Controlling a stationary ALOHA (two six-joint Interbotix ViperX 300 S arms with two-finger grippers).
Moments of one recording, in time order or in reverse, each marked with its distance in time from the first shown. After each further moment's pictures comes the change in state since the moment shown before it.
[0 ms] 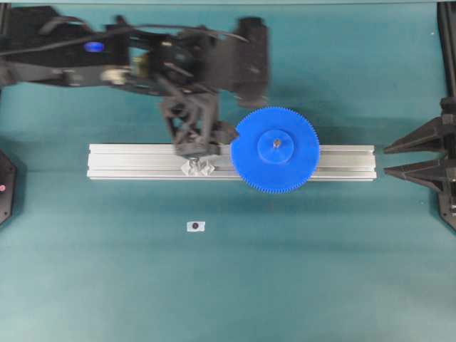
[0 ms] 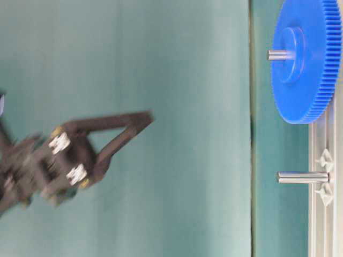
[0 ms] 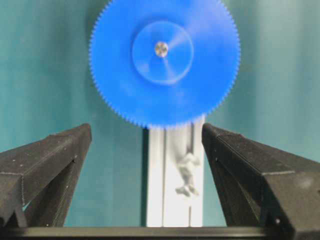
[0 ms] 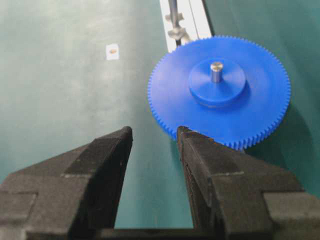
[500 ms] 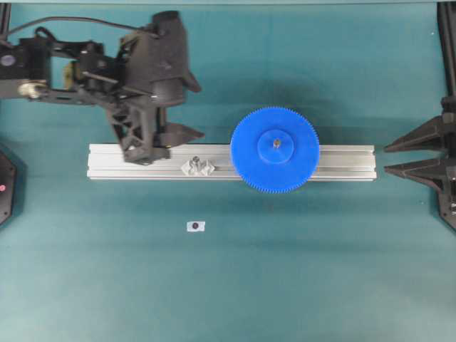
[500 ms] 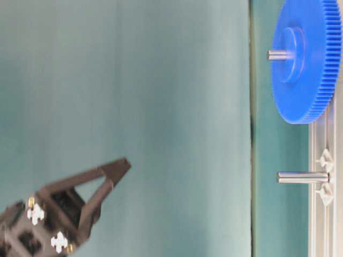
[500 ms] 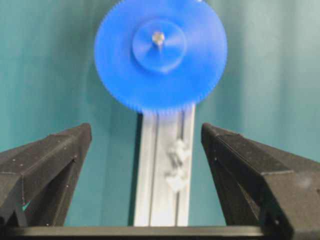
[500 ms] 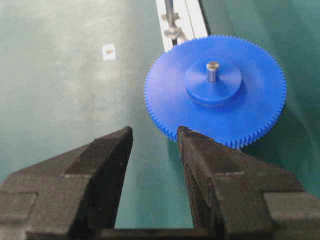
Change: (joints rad) left arm 0.000 -0.239 0.288 0.000 -0.195 -0.040; right arm -0.011 -0.006 0.002 0.000 0.003 0.000
